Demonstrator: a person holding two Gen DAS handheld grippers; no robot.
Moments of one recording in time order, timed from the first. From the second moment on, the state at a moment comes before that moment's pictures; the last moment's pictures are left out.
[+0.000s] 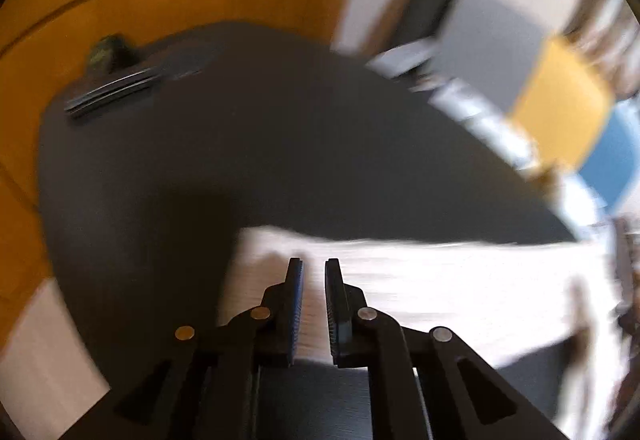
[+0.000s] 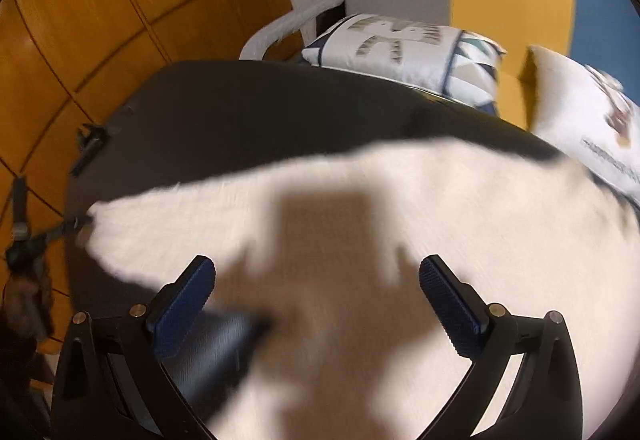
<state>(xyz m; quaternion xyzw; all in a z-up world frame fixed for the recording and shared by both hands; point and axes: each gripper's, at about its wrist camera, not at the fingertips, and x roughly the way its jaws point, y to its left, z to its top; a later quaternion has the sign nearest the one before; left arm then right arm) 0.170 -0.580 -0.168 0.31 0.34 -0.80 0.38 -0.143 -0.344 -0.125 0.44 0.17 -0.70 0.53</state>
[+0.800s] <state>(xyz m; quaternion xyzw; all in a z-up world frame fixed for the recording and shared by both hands) -0.029 -0.344 -0.181 0.47 0.13 -0.86 0.16 -0.057 -0.072 -0.180 0.45 0.19 -0.78 0.39</state>
